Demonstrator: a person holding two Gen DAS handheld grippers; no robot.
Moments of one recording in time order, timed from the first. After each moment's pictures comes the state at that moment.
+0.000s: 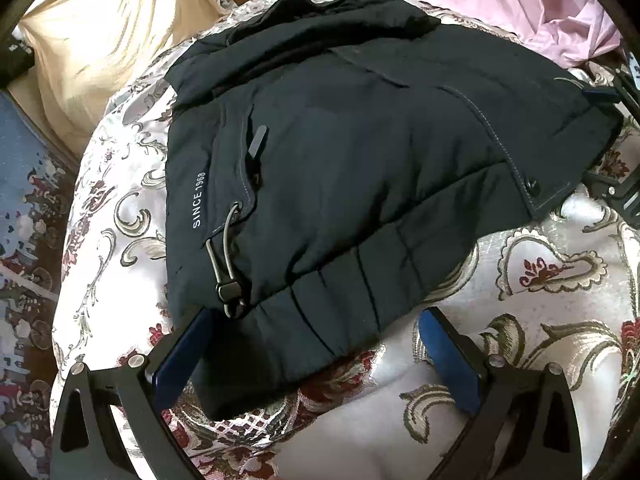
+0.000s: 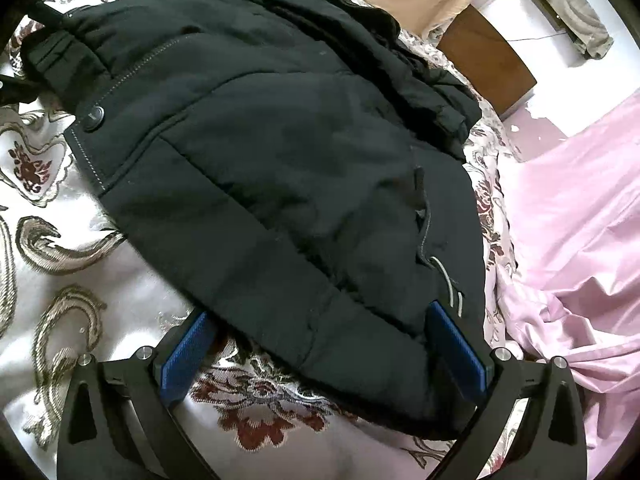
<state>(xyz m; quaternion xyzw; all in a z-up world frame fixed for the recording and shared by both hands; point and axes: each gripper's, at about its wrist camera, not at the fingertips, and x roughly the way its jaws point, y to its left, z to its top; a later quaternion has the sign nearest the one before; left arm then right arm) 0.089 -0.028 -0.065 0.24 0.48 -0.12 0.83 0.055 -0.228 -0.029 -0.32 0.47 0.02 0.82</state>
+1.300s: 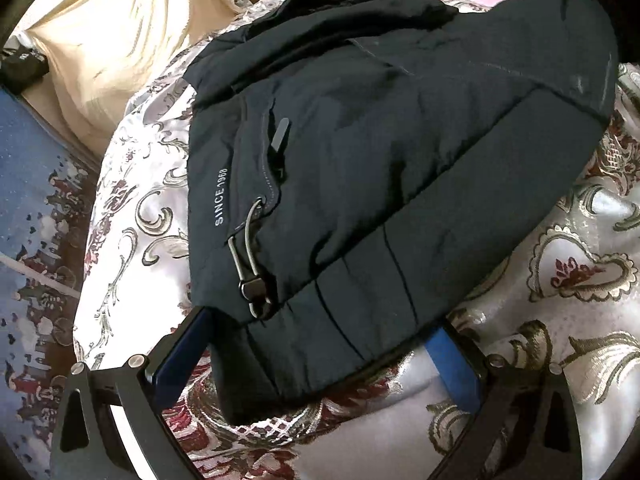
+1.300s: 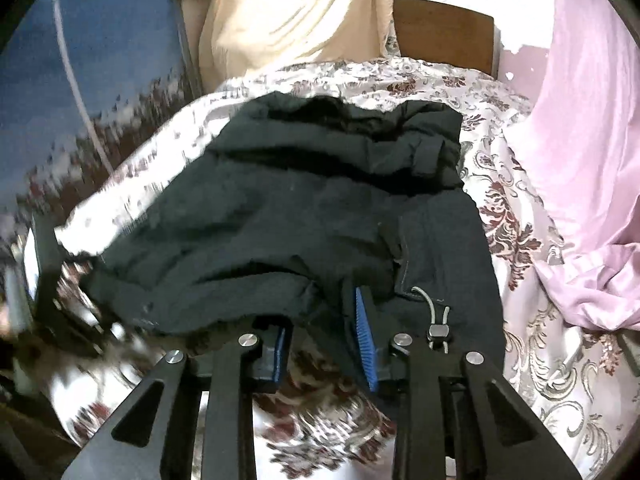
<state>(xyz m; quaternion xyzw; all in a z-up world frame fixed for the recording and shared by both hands) 0.092 -0.023 -0.068 0.26 0.48 -0.07 0.84 0.095 -0.297 0.069 -0.01 0.42 0.09 0.90</state>
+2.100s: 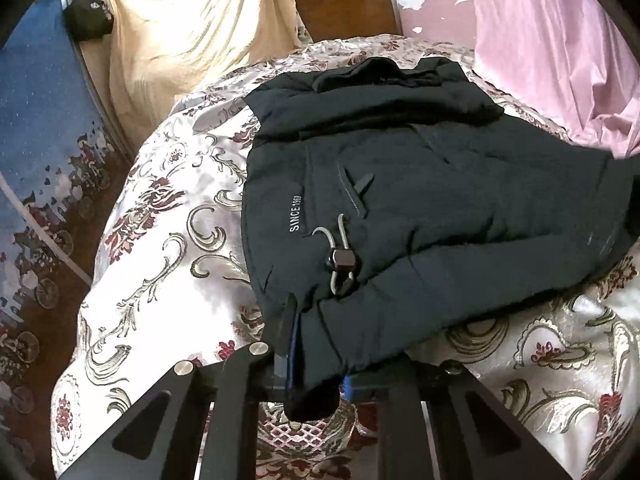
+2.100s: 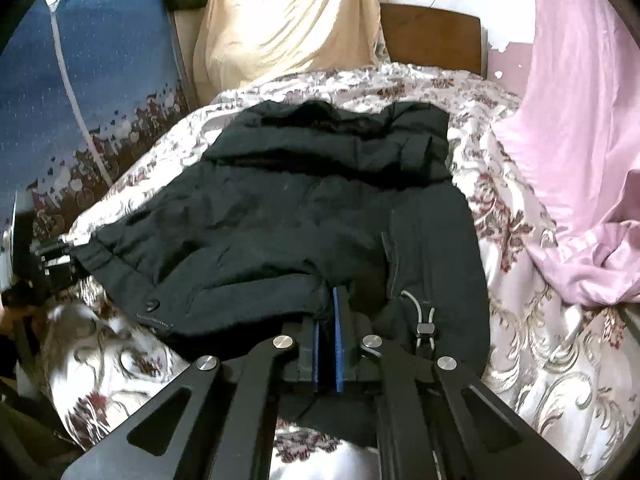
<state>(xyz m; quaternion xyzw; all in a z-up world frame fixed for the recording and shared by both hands) 0.097 0.021 -0.025 0.13 0.41 -0.05 0.90 0.066 -0.304 0.048 -0.01 0.41 0.09 0.91</state>
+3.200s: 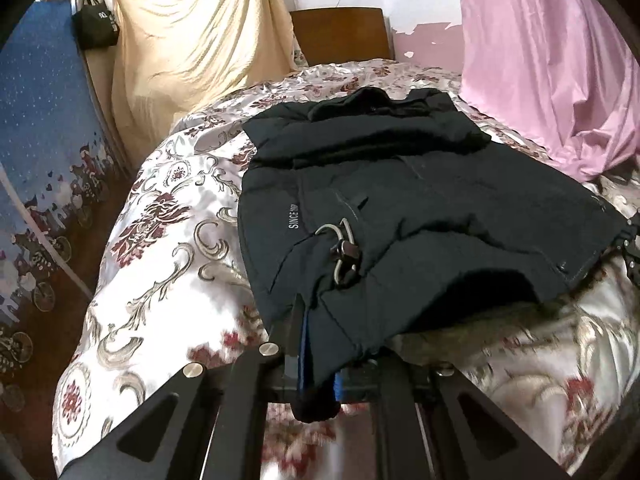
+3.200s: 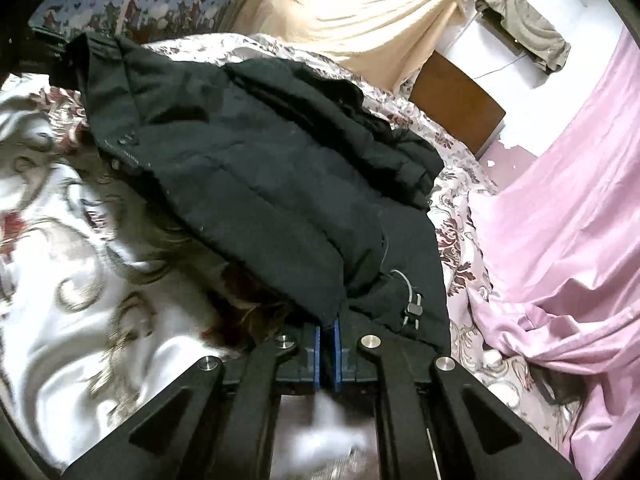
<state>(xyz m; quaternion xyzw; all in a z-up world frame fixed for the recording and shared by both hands) 0.053 0.023 0.001 0.12 0.37 -0.07 0.92 0.005 -0.242 0.025 -0.28 0.37 0.04 0.89</state>
